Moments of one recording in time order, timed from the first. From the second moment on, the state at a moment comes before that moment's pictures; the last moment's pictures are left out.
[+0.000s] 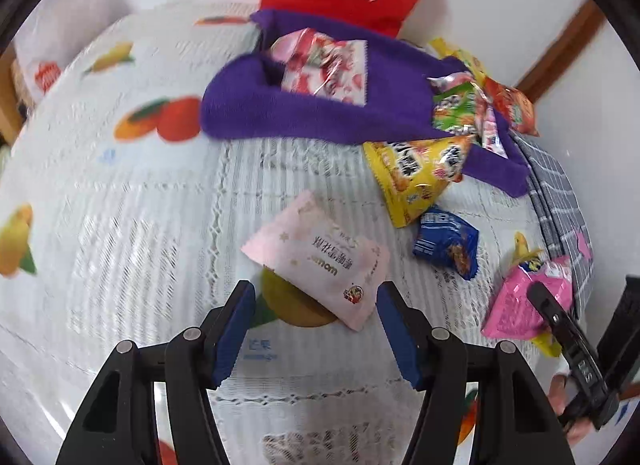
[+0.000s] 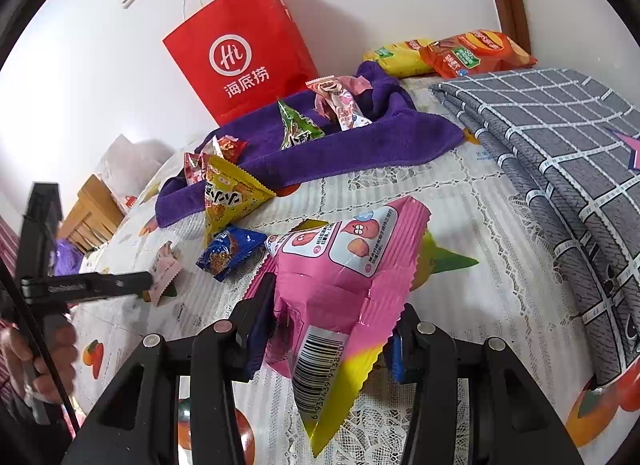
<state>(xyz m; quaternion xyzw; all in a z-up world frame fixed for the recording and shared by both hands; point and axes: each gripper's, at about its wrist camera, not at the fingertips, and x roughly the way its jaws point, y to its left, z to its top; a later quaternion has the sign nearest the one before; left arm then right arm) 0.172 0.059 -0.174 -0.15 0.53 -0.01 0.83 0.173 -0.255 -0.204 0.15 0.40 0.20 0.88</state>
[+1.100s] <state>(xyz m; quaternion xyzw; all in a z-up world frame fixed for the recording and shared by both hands) 0.174 0.031 -0.177 -0.08 0.51 -0.01 0.86 0.177 -0.257 -0.210 0.17 0.41 0.22 0.87</state>
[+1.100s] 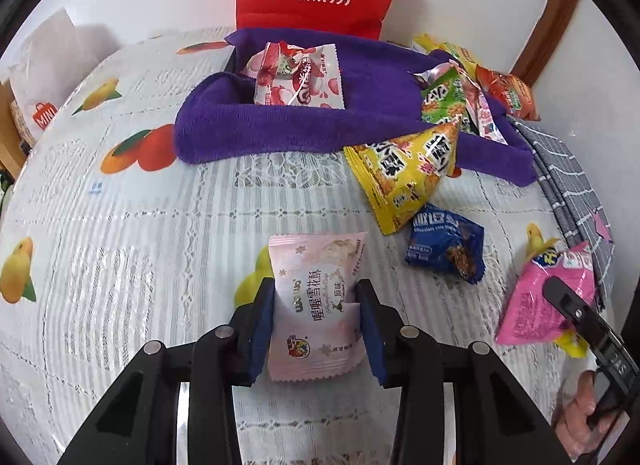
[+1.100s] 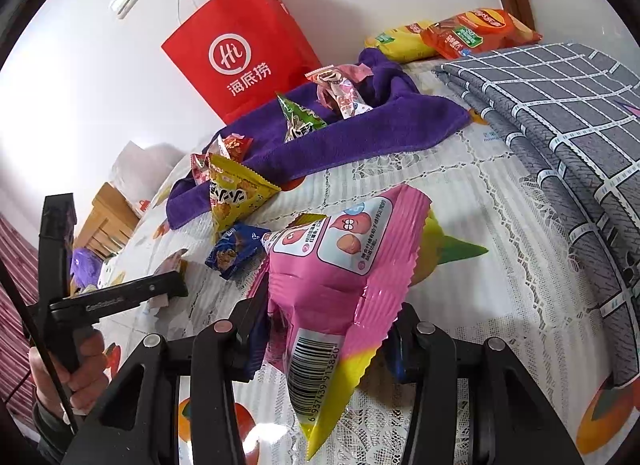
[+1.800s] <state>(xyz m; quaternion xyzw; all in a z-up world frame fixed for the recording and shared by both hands) 0.161 0.036 -0.176 -0.09 0.51 -0.07 0.85 0.164 -0.235 -0.201 0.08 0.39 0.17 0.90</state>
